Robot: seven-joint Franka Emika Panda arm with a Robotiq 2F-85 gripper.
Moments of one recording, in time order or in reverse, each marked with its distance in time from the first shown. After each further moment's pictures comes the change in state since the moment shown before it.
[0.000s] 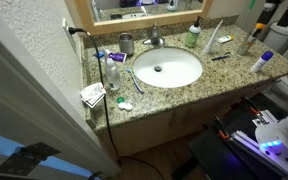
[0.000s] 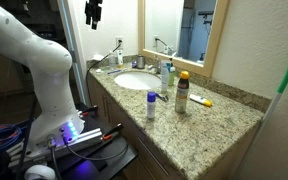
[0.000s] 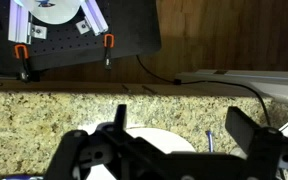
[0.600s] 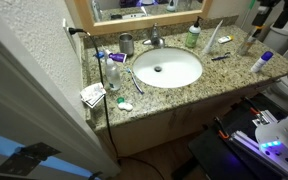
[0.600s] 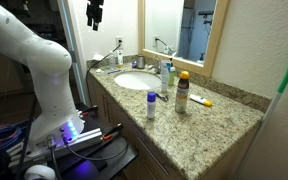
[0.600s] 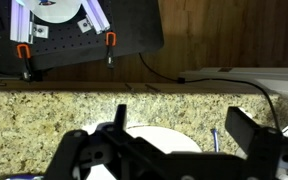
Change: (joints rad) arm -0.017 0.022 0.021 -0.001 -0.005 0.018 0.010
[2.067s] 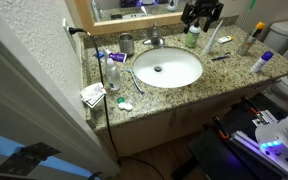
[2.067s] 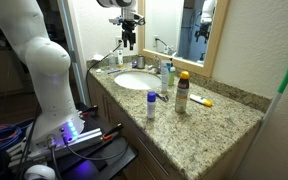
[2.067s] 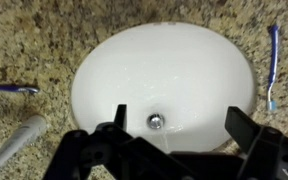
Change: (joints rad) arm -0.045 0.582 0.059 0.168 -0.233 0.552 0.072
